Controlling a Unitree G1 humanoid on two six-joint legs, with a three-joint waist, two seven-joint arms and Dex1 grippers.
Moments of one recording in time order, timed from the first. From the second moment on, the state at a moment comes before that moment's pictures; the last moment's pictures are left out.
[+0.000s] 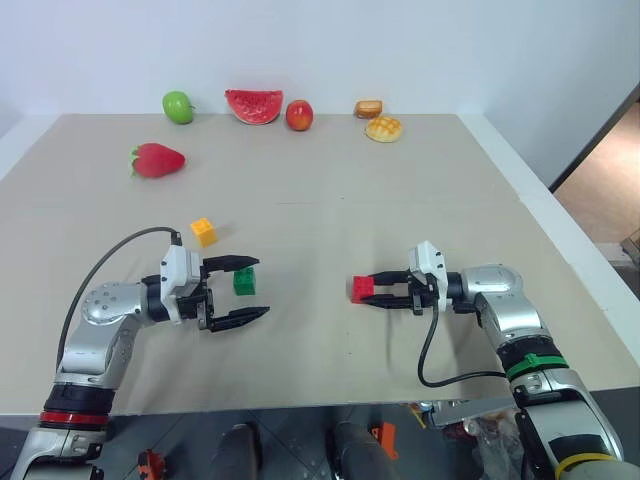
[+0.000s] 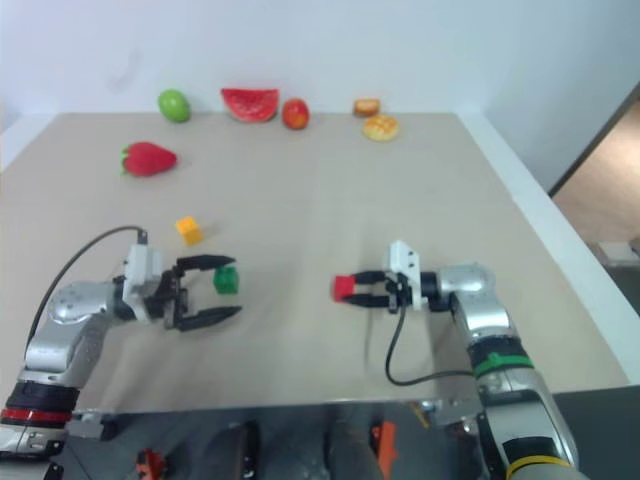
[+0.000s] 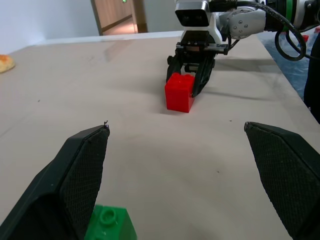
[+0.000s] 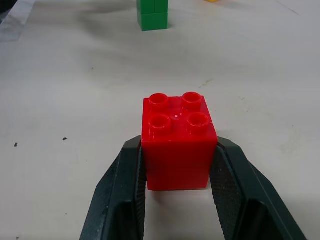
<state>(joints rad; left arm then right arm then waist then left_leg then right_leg) -0.29 0.58 0.04 0.04 -0.49 0.00 -1.27 -0.60 -0.56 0.13 0.59 0.20 -0.14 1.39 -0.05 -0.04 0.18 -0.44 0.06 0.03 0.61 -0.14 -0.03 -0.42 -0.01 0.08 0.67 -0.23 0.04</state>
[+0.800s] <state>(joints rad) -0.28 0.71 0.16 0.22 -0.46 -0.02 -1.31 -0.70 -0.72 -0.03 0.31 0.41 0.28 1.41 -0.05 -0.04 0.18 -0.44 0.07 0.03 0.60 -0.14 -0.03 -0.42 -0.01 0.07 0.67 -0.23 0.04</state>
